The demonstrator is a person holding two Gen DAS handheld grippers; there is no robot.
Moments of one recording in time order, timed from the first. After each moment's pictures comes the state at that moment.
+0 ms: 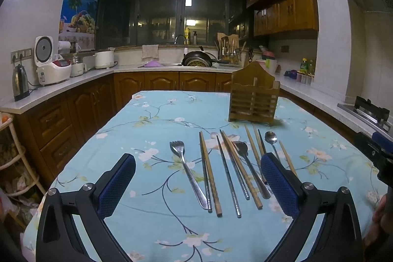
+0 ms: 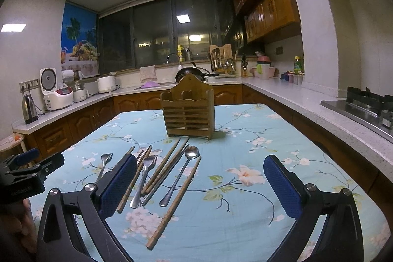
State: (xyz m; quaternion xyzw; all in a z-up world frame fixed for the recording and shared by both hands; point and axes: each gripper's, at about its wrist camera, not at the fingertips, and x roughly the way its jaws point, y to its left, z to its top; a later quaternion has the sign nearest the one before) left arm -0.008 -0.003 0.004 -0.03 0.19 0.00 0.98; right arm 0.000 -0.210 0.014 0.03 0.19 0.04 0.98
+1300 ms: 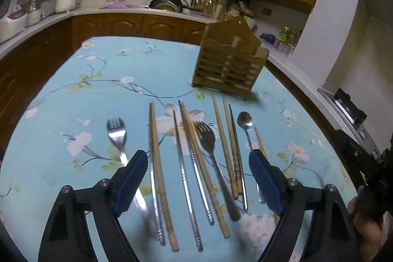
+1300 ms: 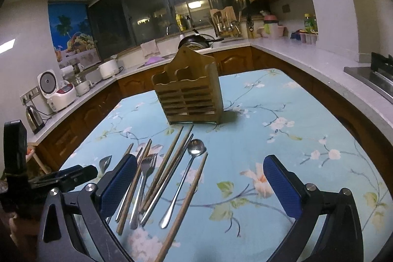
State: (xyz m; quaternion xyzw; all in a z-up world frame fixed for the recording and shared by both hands) left arm 0.128 0.023 0.024 -0.11 0.36 -0.12 0.92; right arm 0.097 -0.230 0.009 0.09 0.31 0.08 0.94
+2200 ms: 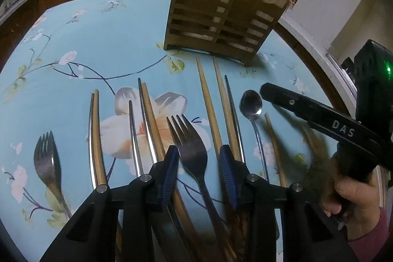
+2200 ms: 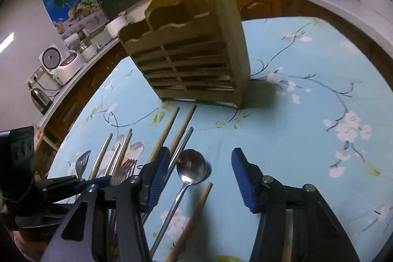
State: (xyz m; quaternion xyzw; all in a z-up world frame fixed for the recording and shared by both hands) left arm 0.240 -0.008 -0.013 -0.08 0.49 -0.16 0.85; right arm 0.242 -0.220 -0.071 0.11 0.46 0.18 0.86
